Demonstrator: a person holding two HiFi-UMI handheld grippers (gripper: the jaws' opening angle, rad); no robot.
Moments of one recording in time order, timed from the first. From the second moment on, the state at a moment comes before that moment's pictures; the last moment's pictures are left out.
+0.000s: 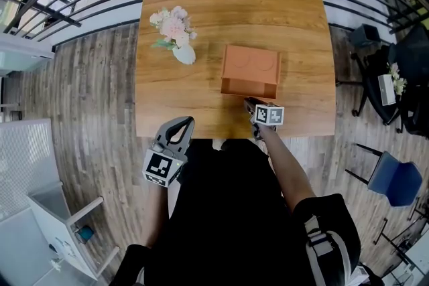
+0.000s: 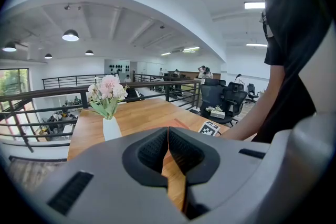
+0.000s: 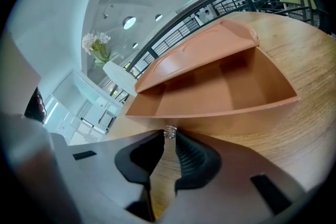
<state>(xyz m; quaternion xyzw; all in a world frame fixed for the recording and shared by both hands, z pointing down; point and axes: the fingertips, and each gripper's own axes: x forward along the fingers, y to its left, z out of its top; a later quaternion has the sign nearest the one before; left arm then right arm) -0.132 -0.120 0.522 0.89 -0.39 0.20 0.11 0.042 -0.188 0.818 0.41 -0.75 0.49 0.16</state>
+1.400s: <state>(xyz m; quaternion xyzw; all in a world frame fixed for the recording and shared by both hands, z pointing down) -0.132 -0.122 0.523 0.89 -0.40 0.20 0.11 0.047 -0.232 0.814 0.43 -0.75 0.49 0.15</state>
